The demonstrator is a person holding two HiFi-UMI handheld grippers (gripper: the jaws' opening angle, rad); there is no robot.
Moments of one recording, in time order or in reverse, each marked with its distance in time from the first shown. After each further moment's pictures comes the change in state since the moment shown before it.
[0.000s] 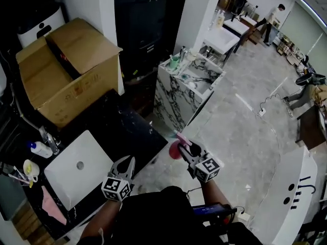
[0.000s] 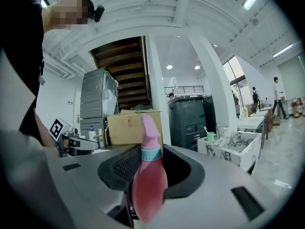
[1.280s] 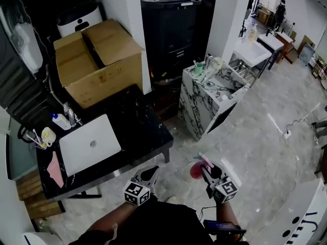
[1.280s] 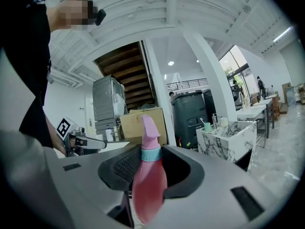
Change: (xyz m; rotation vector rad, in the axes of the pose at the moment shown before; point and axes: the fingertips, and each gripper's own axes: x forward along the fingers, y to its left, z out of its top) left arm 0.012 -0.161 -0.047 -0.010 0.061 0.063; right arm -0.155 -0.040 -0.039 0.060 0.017 0.115
